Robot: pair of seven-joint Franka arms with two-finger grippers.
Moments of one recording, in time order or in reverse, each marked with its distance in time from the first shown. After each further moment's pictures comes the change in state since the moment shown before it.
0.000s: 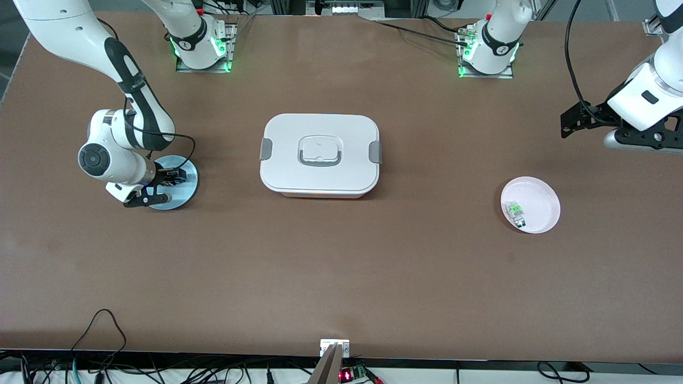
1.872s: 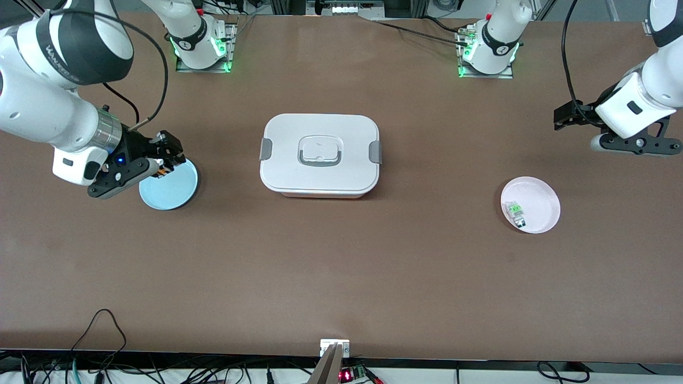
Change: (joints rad) left arm -0.002 0.046 -0.004 0.029 -0.017 -0.138 0.000; right arm -0.003 -0.267 0.237 0.521 0.203 -0.629 -0.170
